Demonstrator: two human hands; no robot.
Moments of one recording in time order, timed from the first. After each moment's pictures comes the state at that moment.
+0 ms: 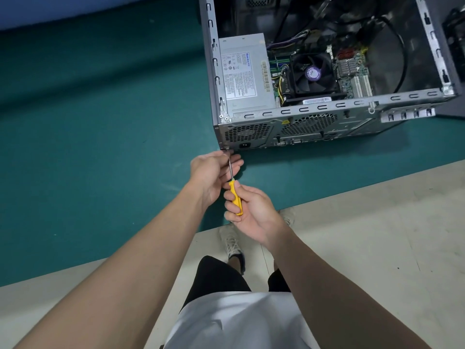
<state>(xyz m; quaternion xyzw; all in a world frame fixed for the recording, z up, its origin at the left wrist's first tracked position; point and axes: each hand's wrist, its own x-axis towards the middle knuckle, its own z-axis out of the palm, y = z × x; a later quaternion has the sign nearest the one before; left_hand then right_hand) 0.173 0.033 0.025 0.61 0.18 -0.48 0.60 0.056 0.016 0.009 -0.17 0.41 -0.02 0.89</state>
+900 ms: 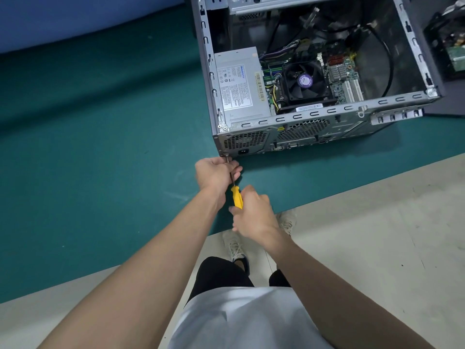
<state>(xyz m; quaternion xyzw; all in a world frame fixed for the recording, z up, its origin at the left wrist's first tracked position) 0.165 0.022 0.029 0.72 0.14 -0.42 0.53 0.059 0.019 0.032 -0.73 0.47 0.15 0.47</state>
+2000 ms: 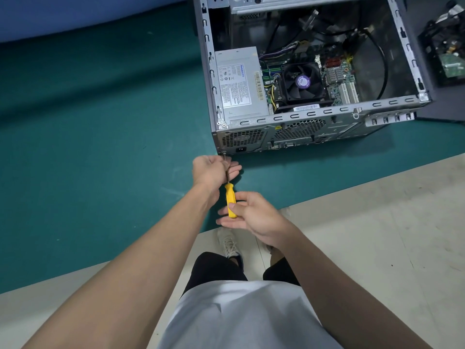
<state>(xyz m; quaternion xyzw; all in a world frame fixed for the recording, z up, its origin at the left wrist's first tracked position) 0.168 0.025 0.030 0.71 0.12 -0.45 0.54 0.047 0.010 0.042 -0.41 0.45 0.11 0.79</state>
